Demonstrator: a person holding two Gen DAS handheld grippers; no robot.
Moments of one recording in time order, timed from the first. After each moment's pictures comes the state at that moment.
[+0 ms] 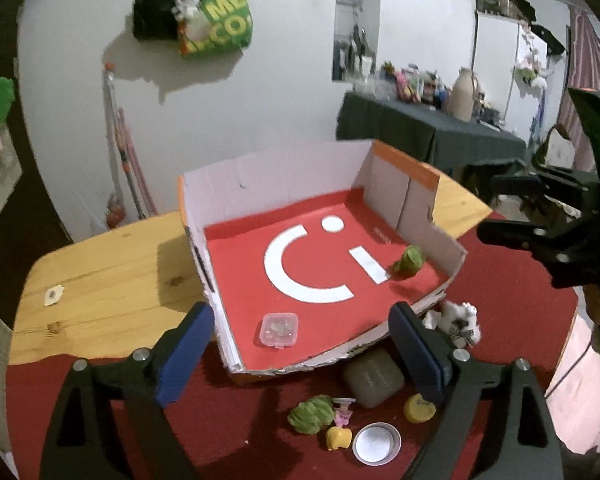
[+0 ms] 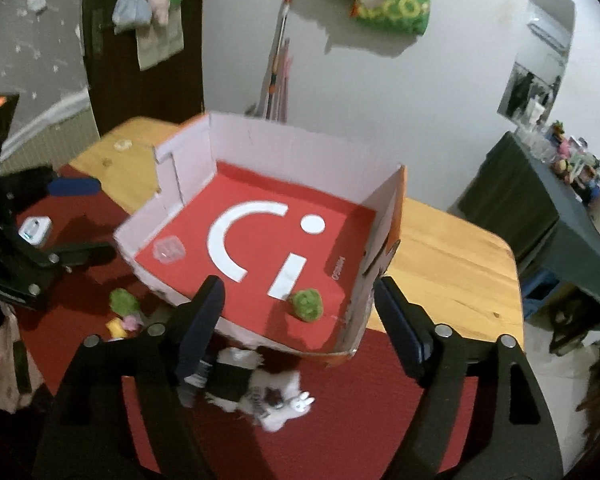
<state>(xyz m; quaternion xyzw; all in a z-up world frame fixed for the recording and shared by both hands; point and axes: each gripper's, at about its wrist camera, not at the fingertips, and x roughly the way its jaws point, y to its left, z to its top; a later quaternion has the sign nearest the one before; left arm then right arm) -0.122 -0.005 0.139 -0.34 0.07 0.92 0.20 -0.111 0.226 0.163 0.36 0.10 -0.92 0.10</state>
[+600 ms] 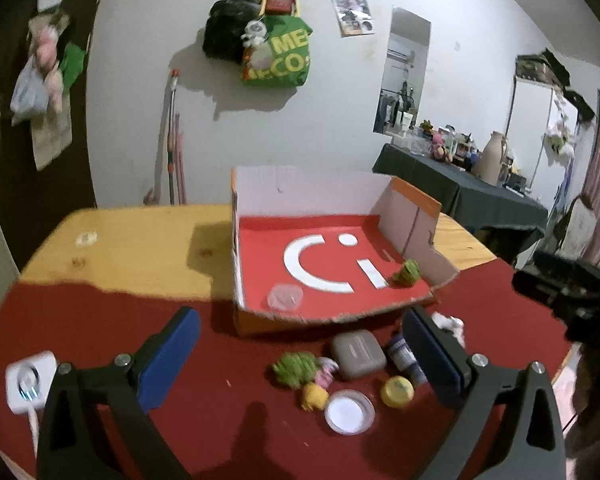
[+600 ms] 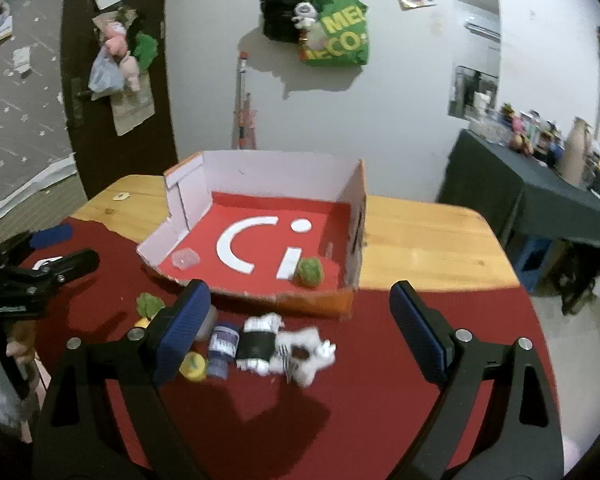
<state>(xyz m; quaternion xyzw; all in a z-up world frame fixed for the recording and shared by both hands) -0.048 -0.032 0.114 -0.28 -0.03 0.95 0.14 -0.025 0.230 0.138 0.28 0.02 -0.96 0.03</state>
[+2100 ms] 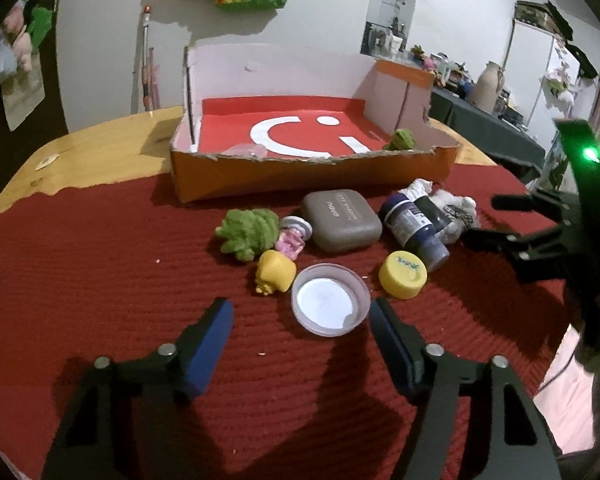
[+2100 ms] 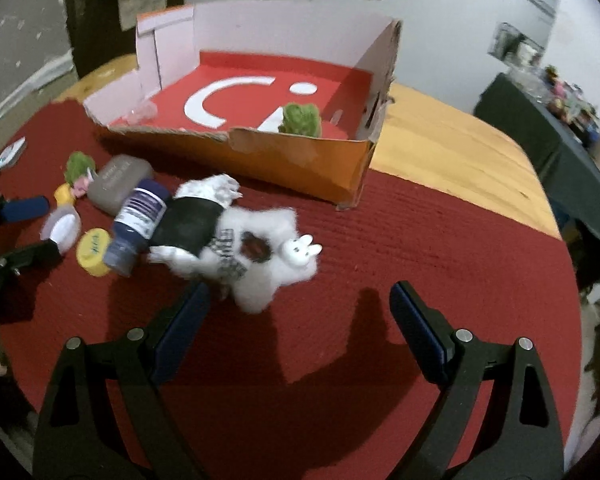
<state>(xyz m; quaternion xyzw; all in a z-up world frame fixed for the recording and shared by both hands) -0.048 0.001 0.019 -0.40 0.01 0.90 0.17 -0.079 0.260 0.036 0.45 0.10 -0.88 0.08</state>
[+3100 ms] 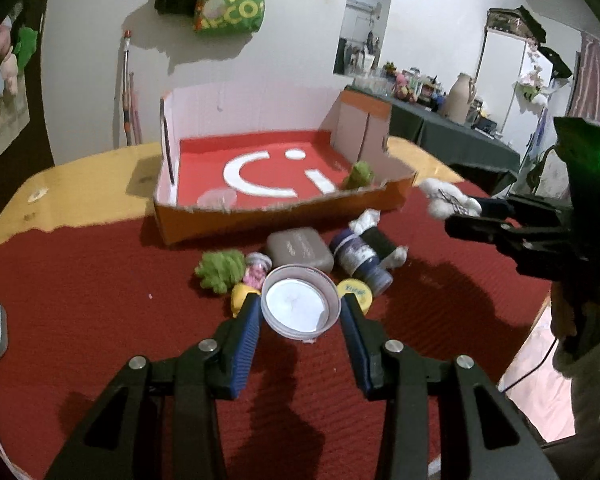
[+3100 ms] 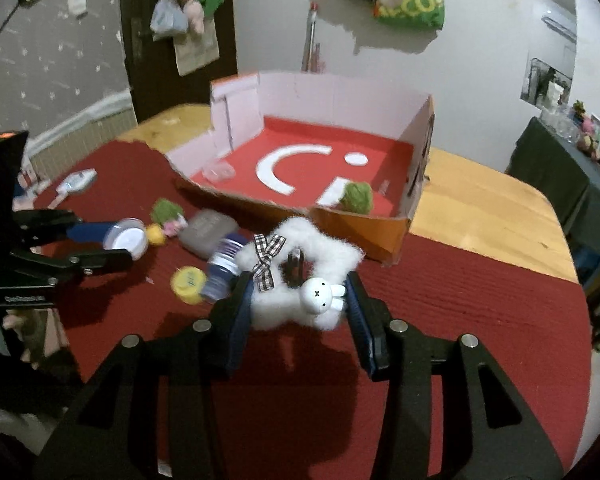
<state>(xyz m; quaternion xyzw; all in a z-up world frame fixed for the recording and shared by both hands) -0.033 0.002 0.056 -0.35 0.01 0.91 0.21 -0.031 0.243 0.090 0.34 0.06 -0.92 0.17</state>
